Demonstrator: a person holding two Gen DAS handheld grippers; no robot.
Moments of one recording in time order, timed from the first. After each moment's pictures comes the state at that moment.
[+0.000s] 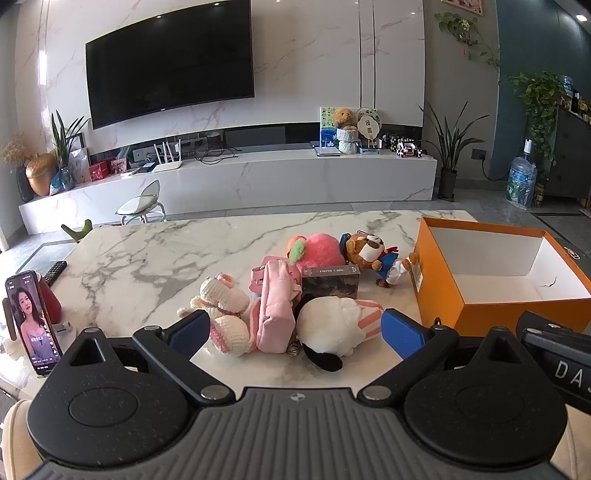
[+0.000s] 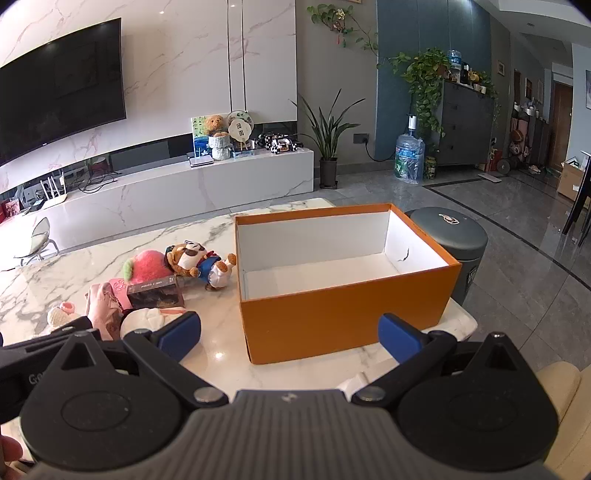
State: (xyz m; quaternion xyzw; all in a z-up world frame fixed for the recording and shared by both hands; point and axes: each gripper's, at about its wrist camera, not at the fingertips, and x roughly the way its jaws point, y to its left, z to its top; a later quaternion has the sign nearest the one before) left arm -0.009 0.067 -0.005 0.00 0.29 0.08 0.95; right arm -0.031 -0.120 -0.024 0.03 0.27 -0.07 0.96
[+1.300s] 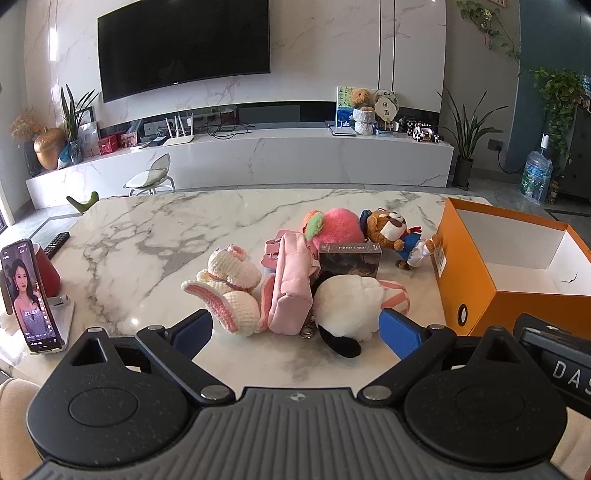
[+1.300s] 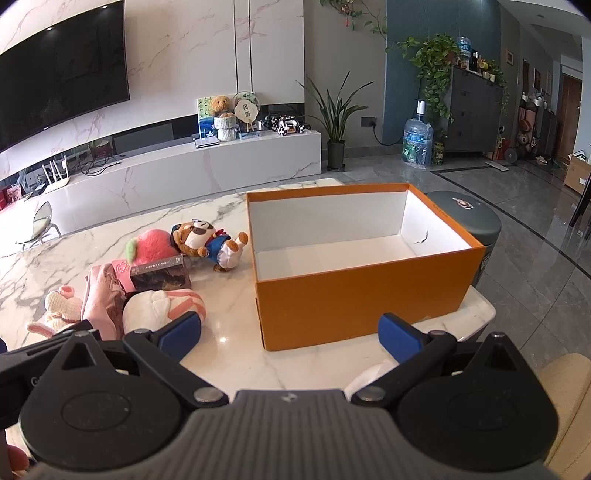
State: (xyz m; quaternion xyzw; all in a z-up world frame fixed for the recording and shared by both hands) left arm 0.008 0.087 -0.030 -0.02 0.32 0.10 0.94; right arm -0.005 -0.101 -0.046 0.03 0.30 -0.06 0.95
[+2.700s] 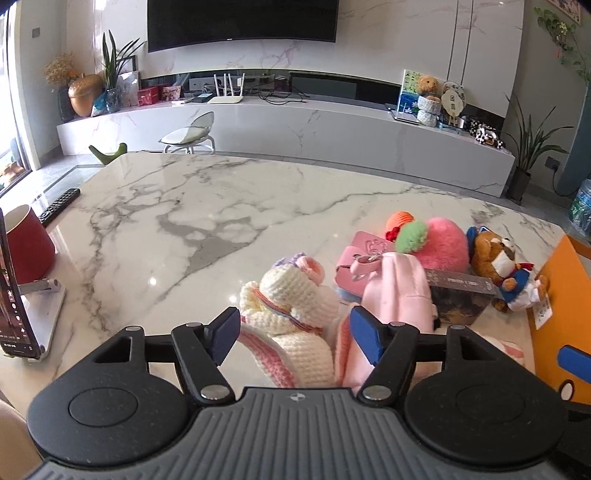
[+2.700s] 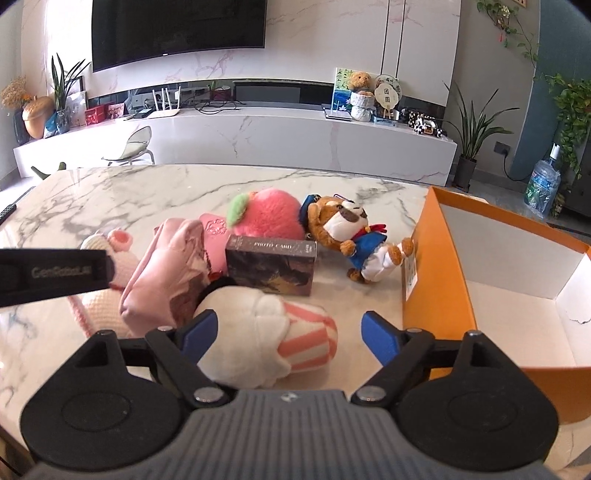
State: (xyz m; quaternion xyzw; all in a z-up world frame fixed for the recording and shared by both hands) left arm 0.104 0.180 -0.083 -0.09 0.35 0.18 0.91; right arm 0.115 -0.011 -0.115 -0.08 0.33 0.13 0.93
